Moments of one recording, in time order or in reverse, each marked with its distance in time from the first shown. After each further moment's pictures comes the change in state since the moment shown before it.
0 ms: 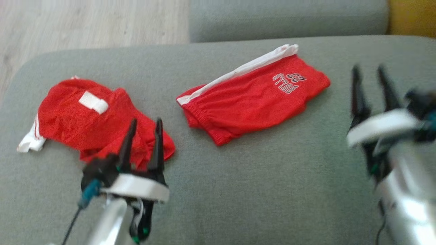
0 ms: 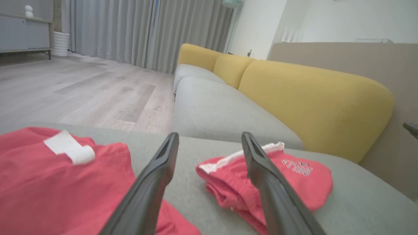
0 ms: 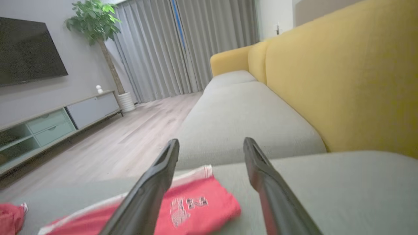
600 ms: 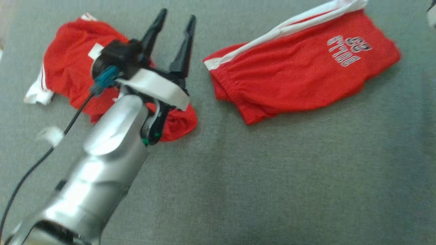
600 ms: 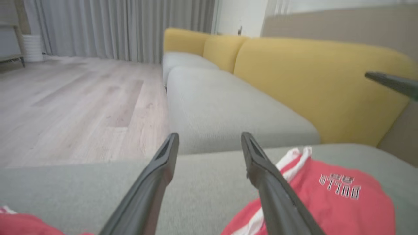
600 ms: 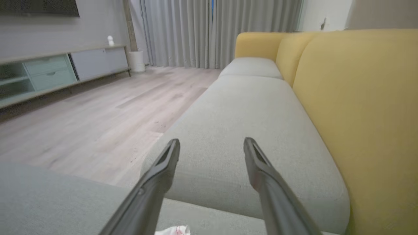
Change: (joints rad) left arm -0.606 0.037 -0.406 0.277 -0.241 0.028 0.003; right arm -0.588 -0.294 0.374 0.225 0.175 0.000 0.131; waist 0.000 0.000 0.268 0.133
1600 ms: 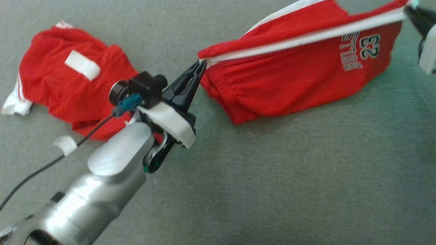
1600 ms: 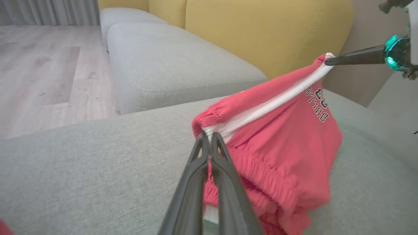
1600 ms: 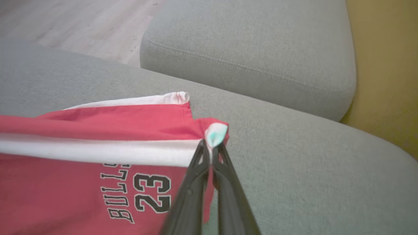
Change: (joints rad) left arm 0.082 0.124 -0.225 -0.155 -0.068 -0.005 0.069; right arm 0.250 -0.139 -0.015 -0.385 0.074 0.000 0.596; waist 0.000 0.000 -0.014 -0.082
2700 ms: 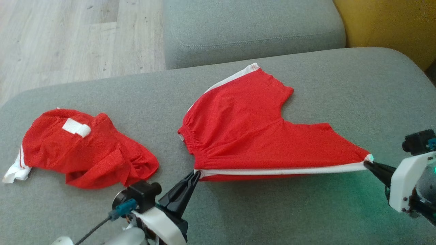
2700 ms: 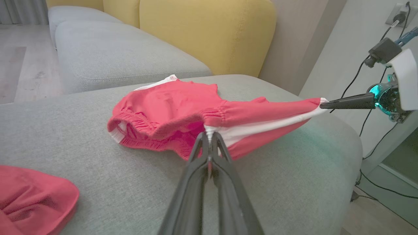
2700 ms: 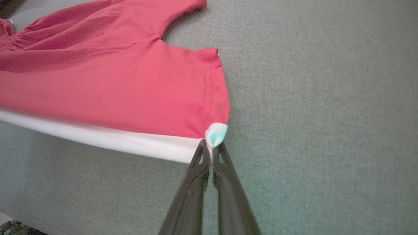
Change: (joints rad) left arm 0.446 0.129 -0.068 -0.179 -0.047 0.018 -0.044; right arm 0.512 -0.106 0.273 -0.060 0.322 0.000 -0.185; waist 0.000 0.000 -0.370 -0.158
